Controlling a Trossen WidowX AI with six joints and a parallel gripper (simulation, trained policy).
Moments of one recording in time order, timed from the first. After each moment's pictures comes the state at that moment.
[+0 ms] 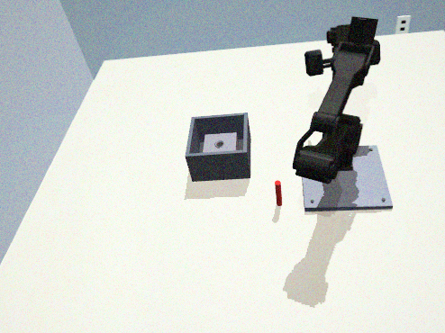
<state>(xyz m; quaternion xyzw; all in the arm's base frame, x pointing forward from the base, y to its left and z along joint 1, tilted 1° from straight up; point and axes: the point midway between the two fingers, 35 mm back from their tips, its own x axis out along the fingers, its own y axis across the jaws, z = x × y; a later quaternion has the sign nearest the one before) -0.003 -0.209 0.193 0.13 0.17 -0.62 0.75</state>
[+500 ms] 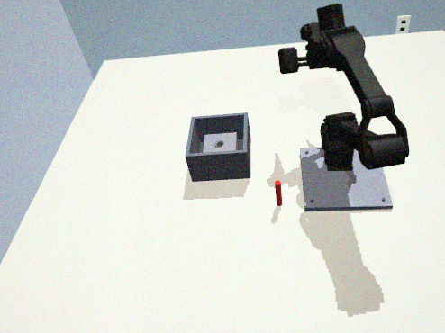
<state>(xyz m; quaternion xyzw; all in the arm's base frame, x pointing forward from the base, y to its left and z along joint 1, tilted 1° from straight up) 0.079 -0.188 0.195 0.25 0.21 -0.50 0.80</state>
